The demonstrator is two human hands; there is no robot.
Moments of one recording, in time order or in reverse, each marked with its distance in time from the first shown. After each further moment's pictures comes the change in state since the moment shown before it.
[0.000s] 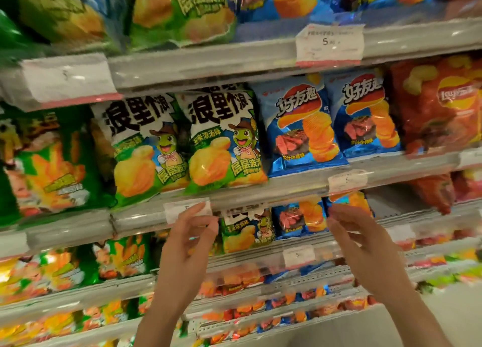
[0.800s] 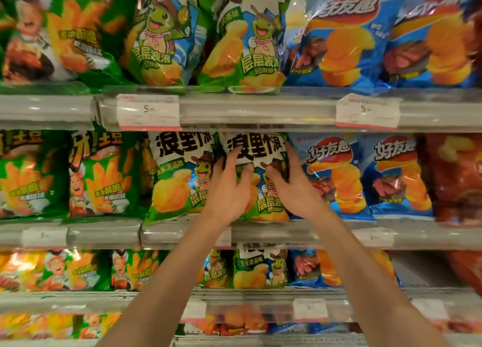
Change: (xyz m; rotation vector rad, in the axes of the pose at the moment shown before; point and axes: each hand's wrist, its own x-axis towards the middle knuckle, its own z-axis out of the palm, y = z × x) left_hand 0.125 0.078 0.028 0.282 0.088 0.119; right_hand 0.150 -0.125 0.098 0.037 -0.300 -0.310
